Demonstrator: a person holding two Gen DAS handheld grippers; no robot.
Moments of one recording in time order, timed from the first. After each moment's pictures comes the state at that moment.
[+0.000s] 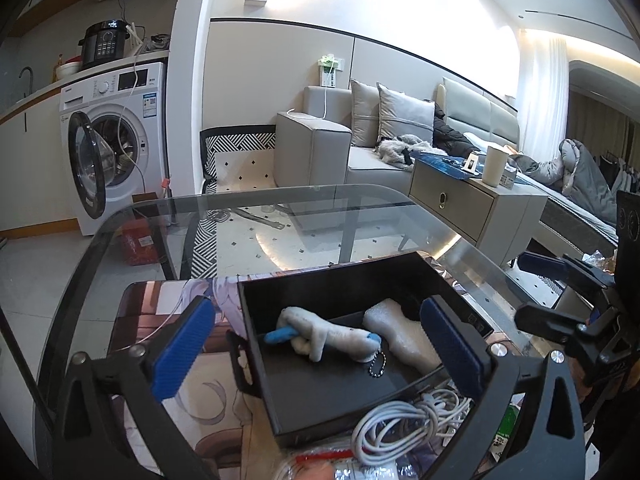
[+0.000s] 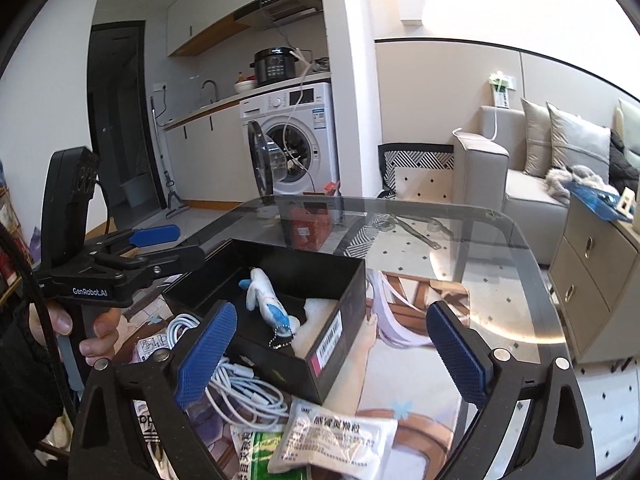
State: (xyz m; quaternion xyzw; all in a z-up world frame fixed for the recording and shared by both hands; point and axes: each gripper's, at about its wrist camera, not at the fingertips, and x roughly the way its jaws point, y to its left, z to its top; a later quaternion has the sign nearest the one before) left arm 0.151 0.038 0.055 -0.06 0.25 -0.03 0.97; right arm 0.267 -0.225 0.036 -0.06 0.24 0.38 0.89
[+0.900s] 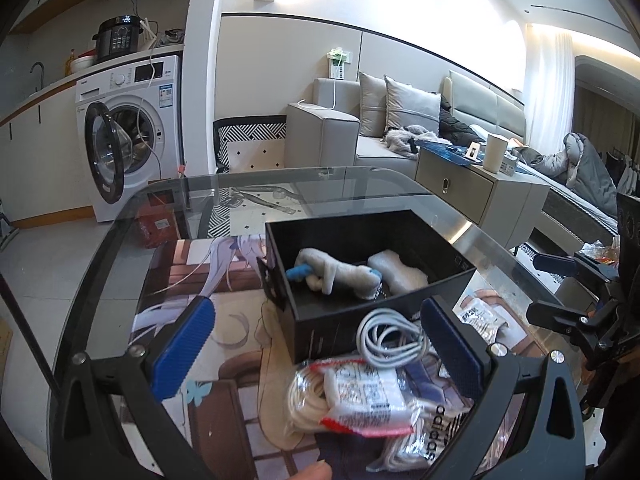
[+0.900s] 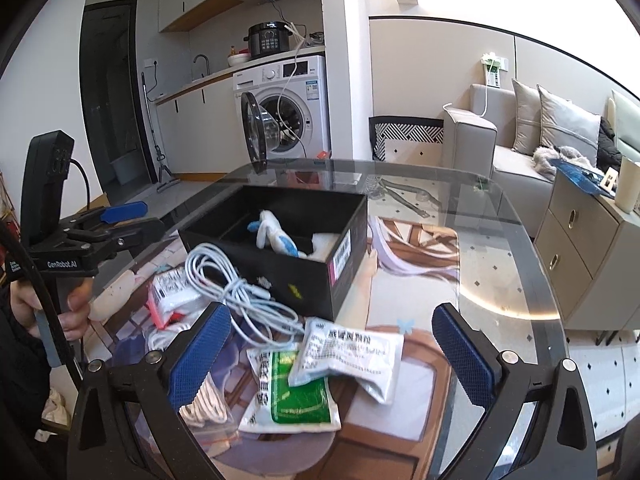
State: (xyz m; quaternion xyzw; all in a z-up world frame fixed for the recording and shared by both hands) left arm 0.083 0.042 0.046 -0.05 0.27 -0.01 0.96; right arm 0.214 -0.248 0.023 -0.09 0.29 0.35 0.89
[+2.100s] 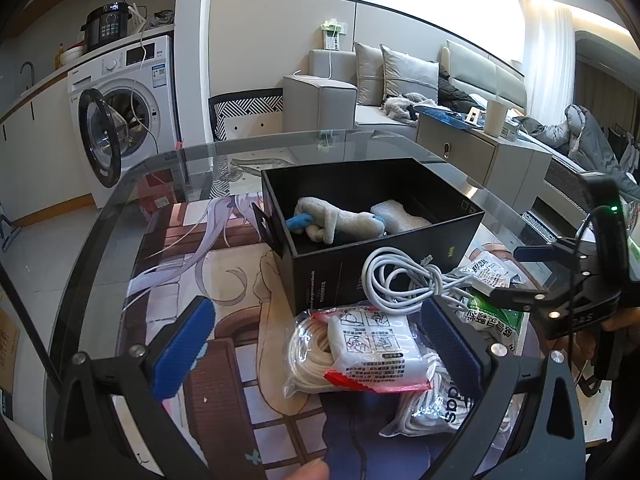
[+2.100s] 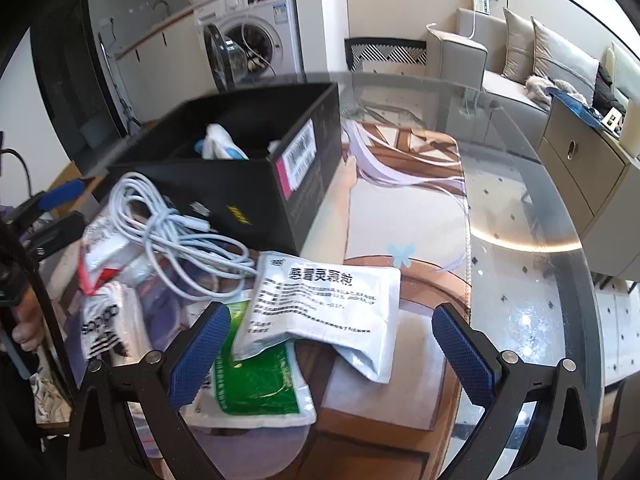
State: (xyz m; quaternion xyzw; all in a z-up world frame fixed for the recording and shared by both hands) left arm 0.084 0.039 0.021 -0.03 0.32 -0.02 0.95; right arm 0.265 -0.226 -0.036 -0.12 0.42 0.29 0.85
